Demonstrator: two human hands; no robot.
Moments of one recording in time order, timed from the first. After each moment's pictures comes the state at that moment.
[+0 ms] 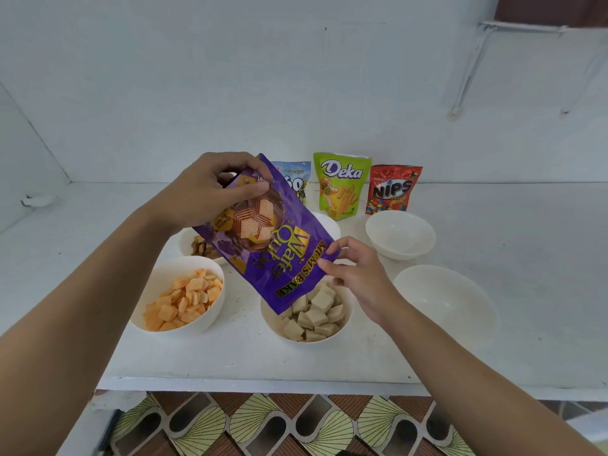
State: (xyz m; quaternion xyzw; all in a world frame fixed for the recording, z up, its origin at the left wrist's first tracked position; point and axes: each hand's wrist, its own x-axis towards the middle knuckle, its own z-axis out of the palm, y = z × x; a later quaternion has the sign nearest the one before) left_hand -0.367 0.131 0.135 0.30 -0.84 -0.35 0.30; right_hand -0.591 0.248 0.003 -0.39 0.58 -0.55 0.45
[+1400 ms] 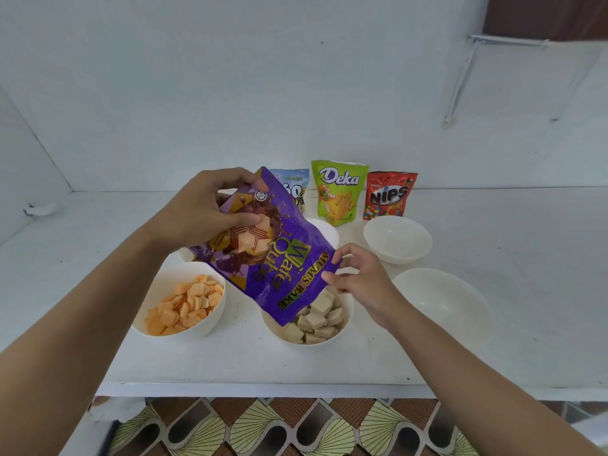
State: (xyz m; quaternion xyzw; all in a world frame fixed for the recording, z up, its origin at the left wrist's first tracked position) left_hand -0.357 0.144 0.128 0.29 -0.84 -0.35 0.30; right_hand -0.597 0.258 0.005 -0.42 0.60 -0.53 0.43
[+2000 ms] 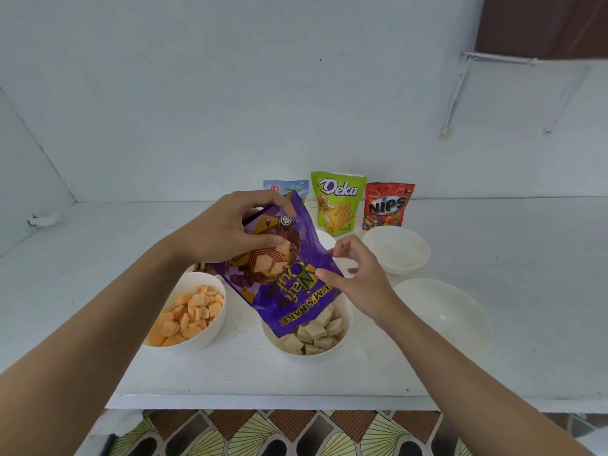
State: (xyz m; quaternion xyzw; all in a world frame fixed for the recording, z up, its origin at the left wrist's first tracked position) left_hand -0.375 0.152 0.130 0.25 -0.88 -0.33 0.22; right_hand -0.596 0.256 0.022 -0.51 0.57 -0.55 0.35
